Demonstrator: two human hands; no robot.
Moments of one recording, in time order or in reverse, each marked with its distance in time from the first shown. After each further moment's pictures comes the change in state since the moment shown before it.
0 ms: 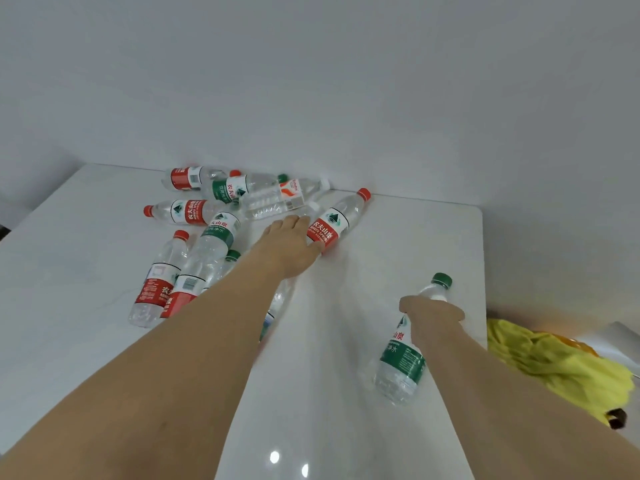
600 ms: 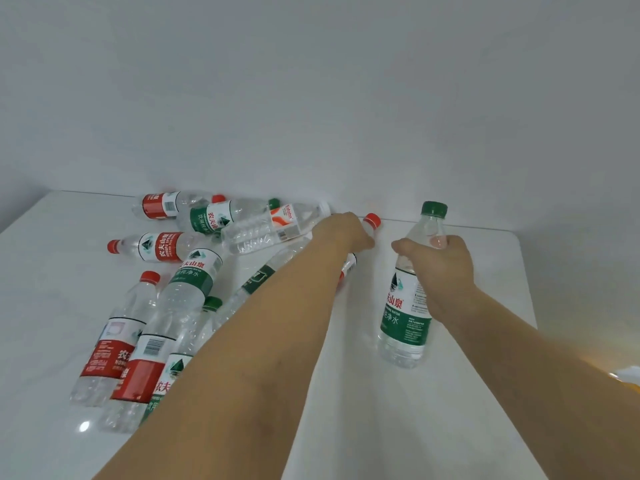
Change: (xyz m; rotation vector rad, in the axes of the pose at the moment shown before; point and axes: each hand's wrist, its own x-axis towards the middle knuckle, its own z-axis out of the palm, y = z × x) left_hand 0.177 0.056 0.021 -0.042 -0.117 -0.069; right_hand 0.026 -0.125 0.036 0.446 -0.183 -0.554
